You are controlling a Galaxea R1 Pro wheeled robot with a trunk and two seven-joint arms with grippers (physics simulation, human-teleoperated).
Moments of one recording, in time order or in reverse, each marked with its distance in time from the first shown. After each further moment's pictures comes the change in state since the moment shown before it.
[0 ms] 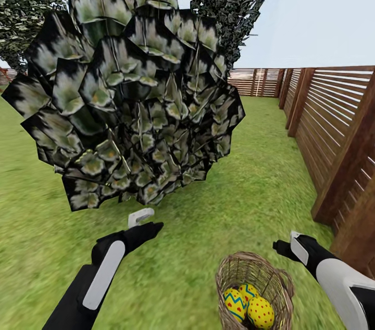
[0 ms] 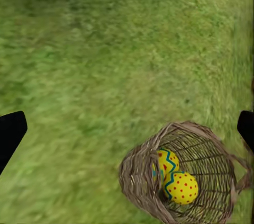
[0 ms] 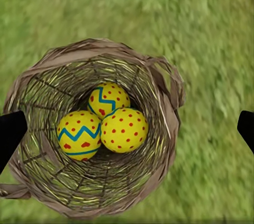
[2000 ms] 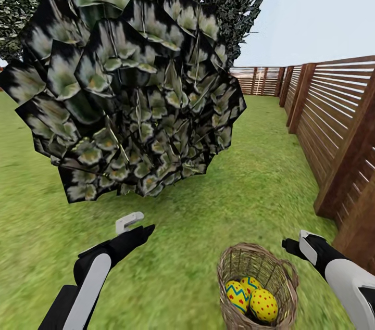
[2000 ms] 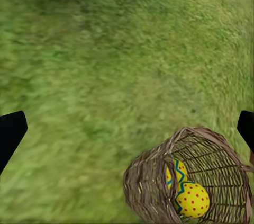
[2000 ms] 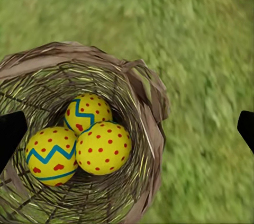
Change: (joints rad) left arm 0.118 0.000 0.073 -0.168 -0.005 0.001 0.002; right arm 0.000 -0.046 -0.001 -0.007 0.001 -0.031 -0.007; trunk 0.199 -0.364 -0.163
